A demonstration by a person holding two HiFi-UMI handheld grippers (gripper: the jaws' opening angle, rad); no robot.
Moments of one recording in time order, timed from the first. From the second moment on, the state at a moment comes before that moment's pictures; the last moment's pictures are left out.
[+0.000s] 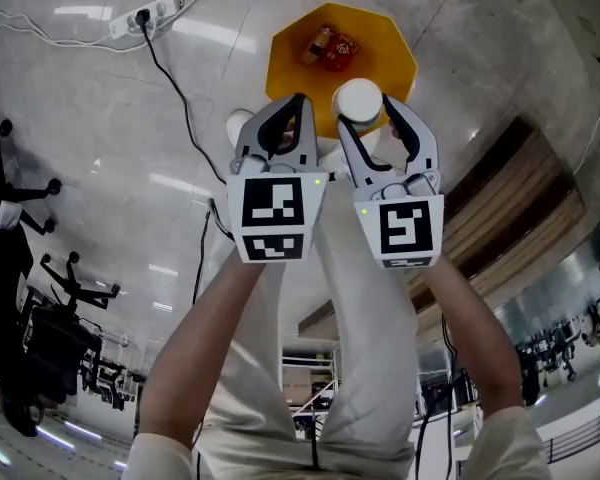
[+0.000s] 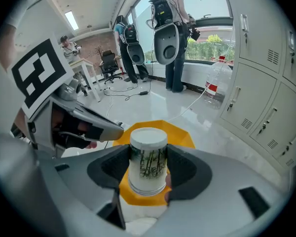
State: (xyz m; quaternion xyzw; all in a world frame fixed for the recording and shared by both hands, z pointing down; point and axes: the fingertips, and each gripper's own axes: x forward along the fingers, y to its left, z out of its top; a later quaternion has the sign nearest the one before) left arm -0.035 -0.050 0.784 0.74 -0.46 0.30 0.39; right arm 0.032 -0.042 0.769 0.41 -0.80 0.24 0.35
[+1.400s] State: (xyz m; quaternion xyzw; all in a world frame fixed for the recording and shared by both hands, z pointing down) left arm 0.003 -0.072 0.587 0.77 -0.45 0.29 0.34; right arm 0.062 -0.064 0.576 0.43 -0.82 0.24 0.31
